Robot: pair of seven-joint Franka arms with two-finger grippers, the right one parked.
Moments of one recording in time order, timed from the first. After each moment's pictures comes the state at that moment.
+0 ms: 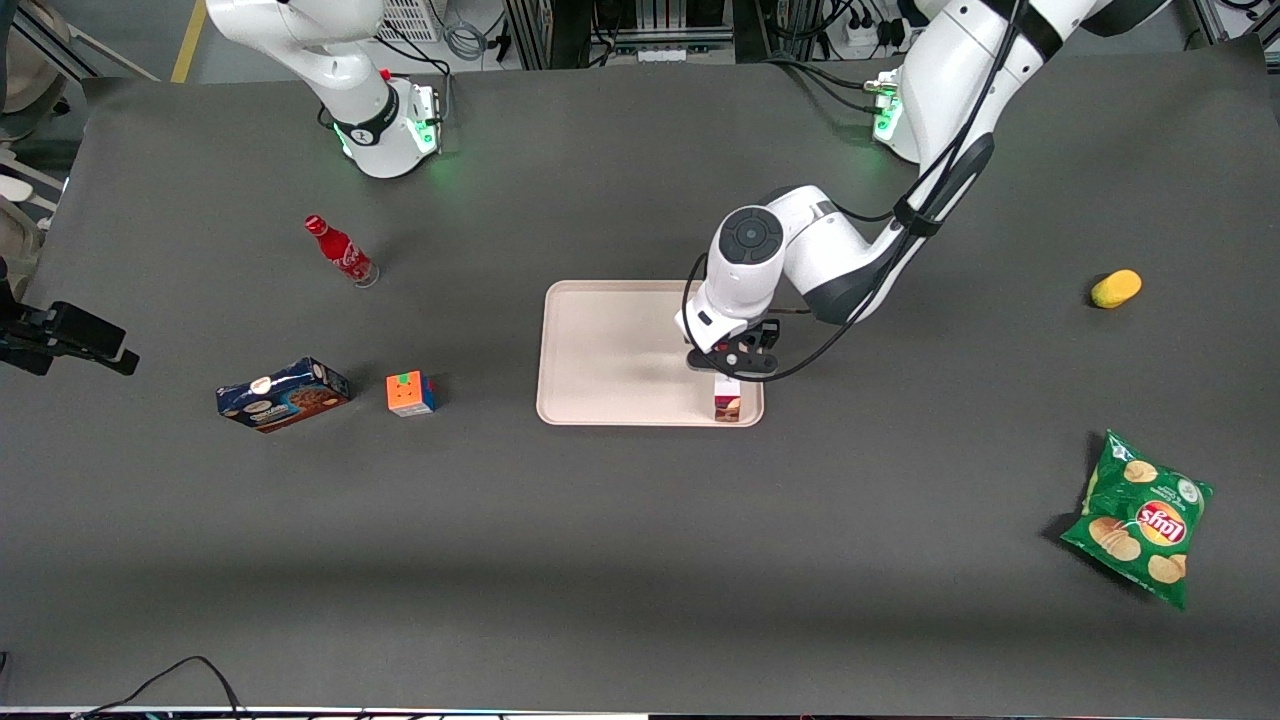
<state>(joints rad) -0.12 0.55 -0.63 -1.94 0.44 2.37 -0.91</state>
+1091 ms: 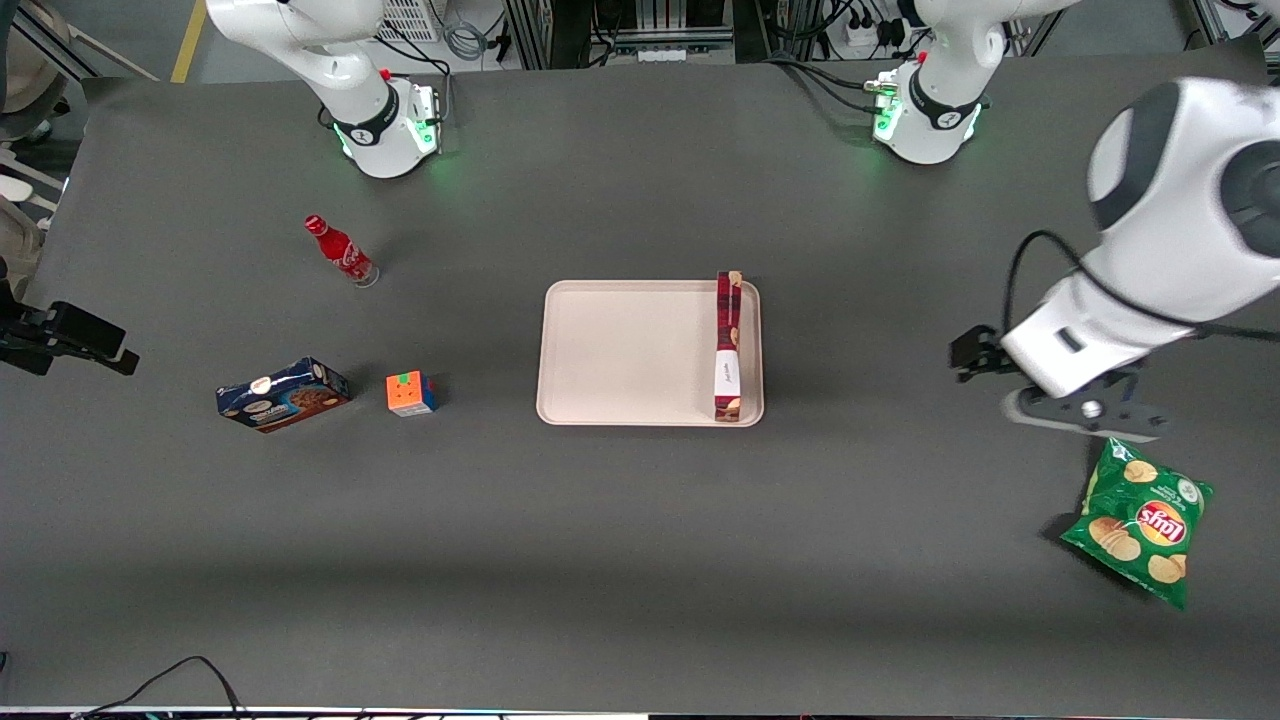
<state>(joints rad) 0.17 0.23 -0.42 -1.50 0.12 1.71 -0.08</state>
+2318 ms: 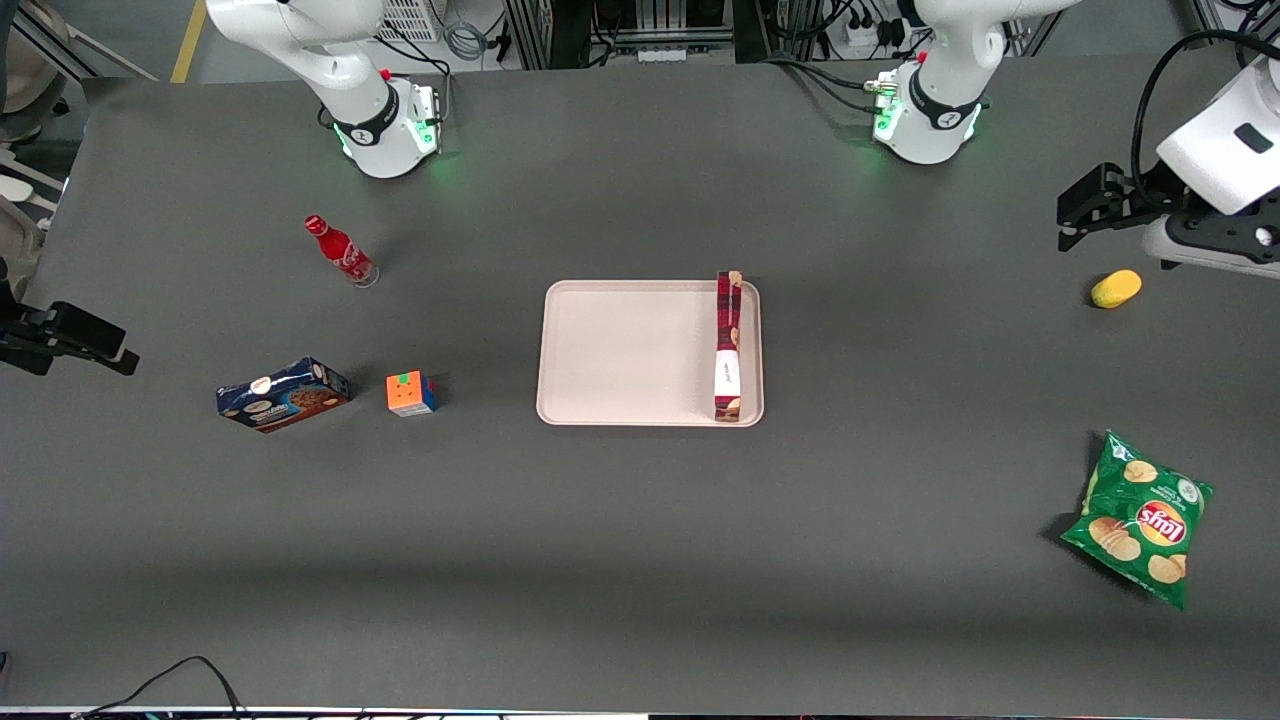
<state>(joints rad) 0.15 -0.03 -0.29 -1.52 0.01 1.49 0.10</state>
